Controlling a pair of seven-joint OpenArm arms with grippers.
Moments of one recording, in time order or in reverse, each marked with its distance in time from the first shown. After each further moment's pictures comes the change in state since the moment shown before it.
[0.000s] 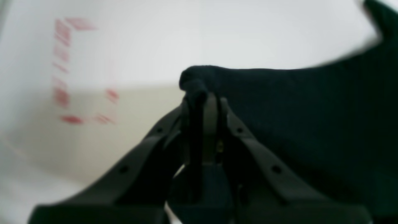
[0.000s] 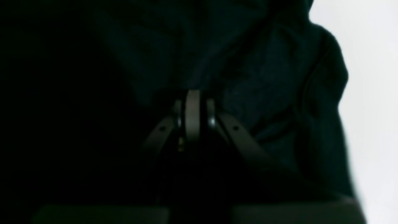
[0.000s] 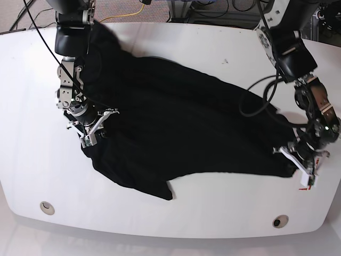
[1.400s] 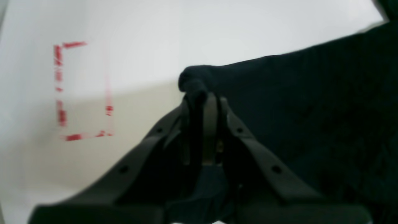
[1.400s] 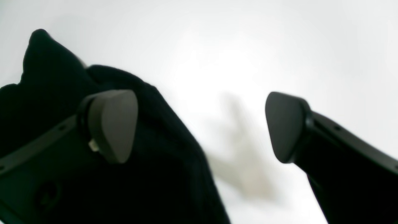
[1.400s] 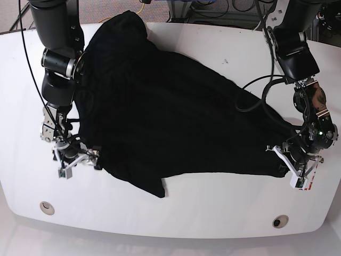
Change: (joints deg) left arm 1.4 -1.9 7.4 -0.9 -0.1 0.0 -0.3; right arm 24.9 2.5 10.8 -30.9 -1.2 0.1 3.6
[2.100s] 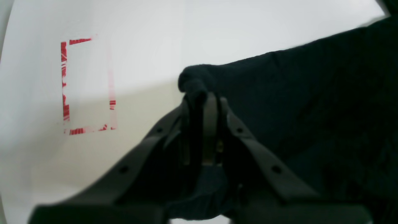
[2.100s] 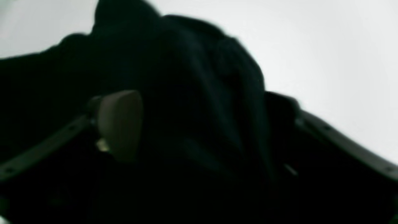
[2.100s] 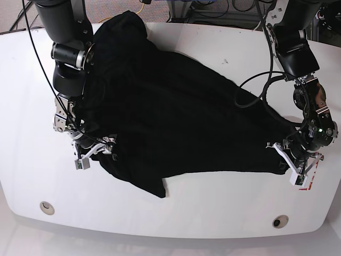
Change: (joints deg) left arm 1.0 -0.1 0.0 1.1 0.0 0.0 0.3; right arm -4.6 -3.9 0.1 0.6 1.1 10.0 1.5
